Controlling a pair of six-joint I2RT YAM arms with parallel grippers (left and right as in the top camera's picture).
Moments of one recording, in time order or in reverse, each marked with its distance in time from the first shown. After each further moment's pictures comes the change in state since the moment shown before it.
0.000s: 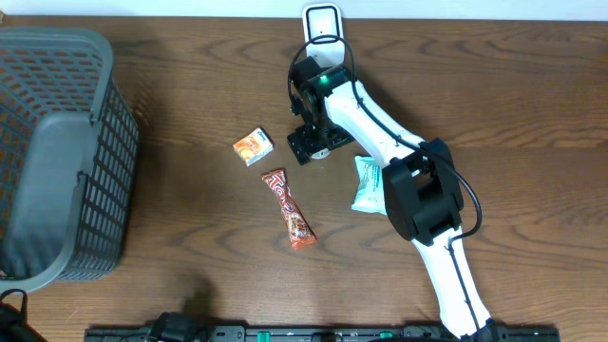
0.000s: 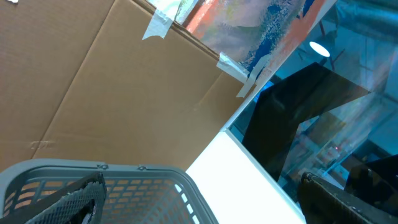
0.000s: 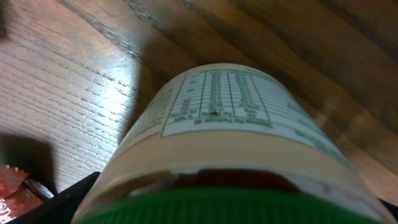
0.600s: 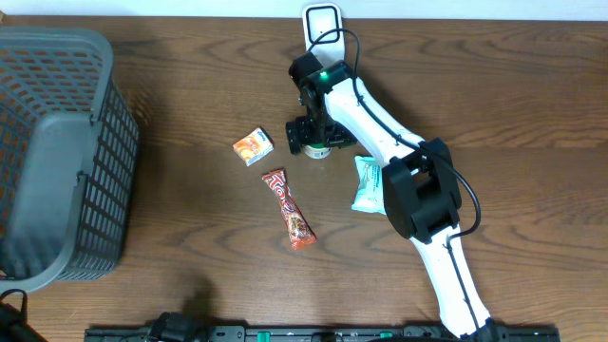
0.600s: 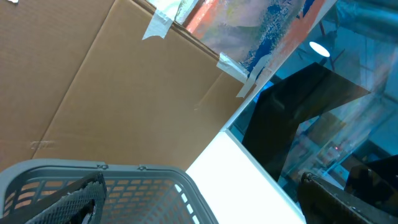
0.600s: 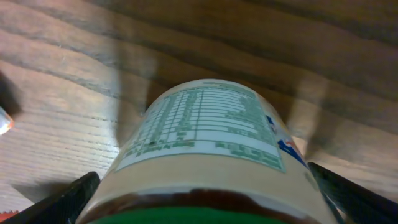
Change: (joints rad) left arm 0.000 0.000 0.000 0.000 0.000 0.000; right arm -0.005 0.020 0.055 -0.016 -0.003 0.316
